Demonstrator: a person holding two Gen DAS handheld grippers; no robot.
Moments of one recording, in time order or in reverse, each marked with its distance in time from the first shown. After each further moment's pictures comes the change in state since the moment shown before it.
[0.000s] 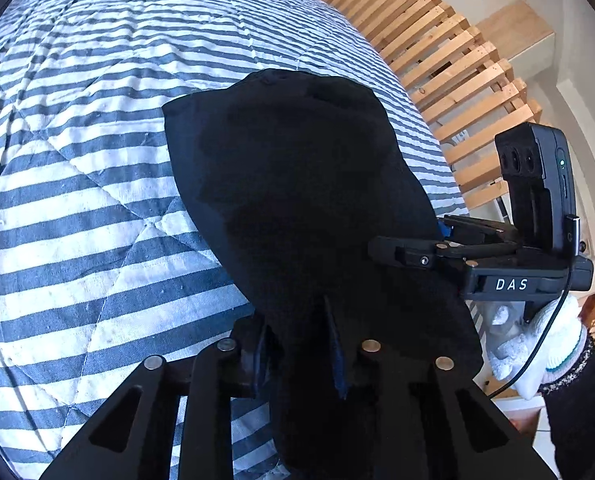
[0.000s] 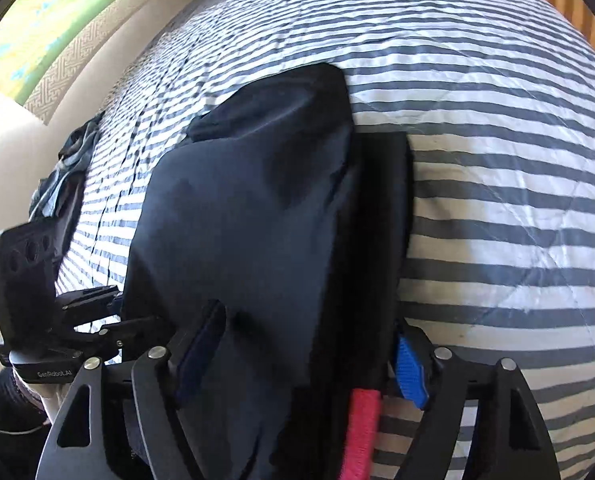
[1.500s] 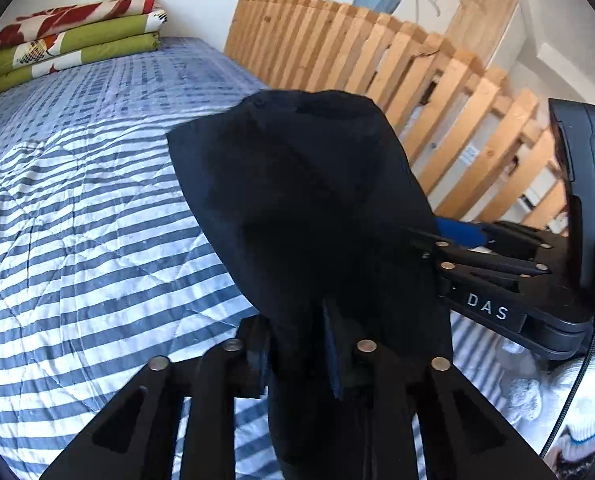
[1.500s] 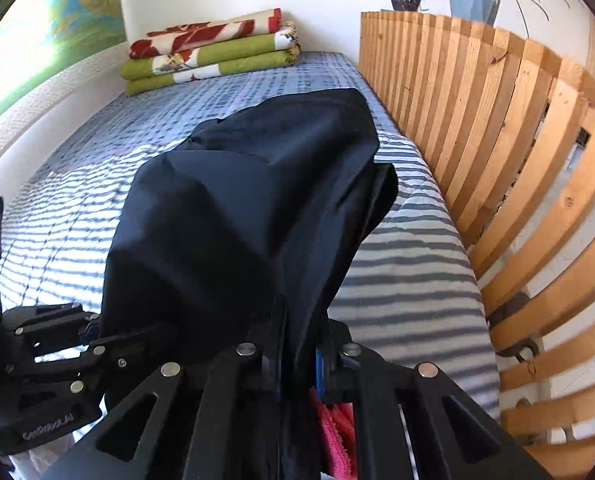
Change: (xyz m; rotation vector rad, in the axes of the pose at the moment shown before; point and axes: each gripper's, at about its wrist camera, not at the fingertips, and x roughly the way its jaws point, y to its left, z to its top) left arm 0.184 -0.069 0.433 0.235 -0.208 0.175; right arm -0.054 -0.159 0.306 0.068 -0.411 -0.411
